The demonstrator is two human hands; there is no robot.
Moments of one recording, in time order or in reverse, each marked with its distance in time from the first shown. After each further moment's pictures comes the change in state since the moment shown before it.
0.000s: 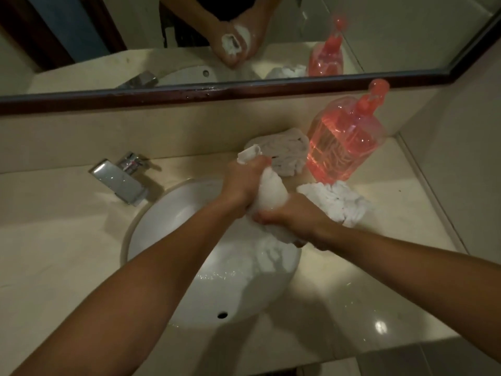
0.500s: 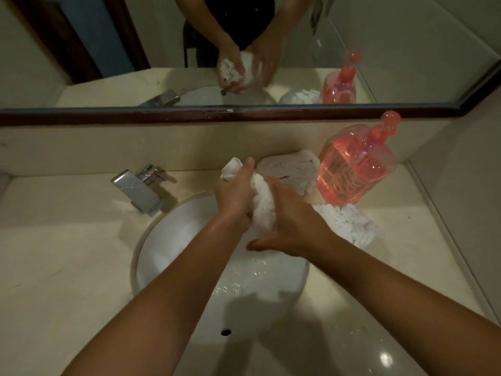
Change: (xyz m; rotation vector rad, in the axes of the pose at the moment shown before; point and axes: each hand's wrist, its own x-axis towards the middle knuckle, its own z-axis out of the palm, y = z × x) left_hand -0.004 0.011 -0.023 -0.288 0.224 -0.106; right_hand 0.009 -0.026 0.008 -0.548 0.080 -0.446
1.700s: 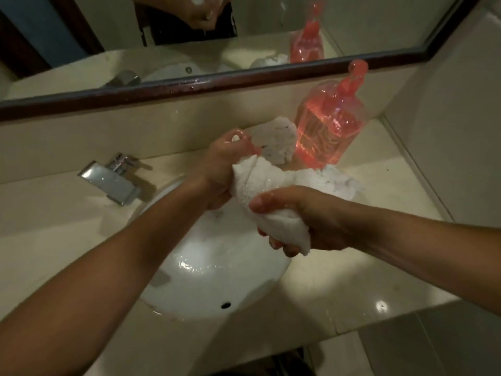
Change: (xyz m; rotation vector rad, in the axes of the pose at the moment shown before) left_hand -0.033 0.026 -0.003 0.109 -0.723 0.136; right_hand -0.072 -0.032 -0.049 1.097 -0.472 0.445
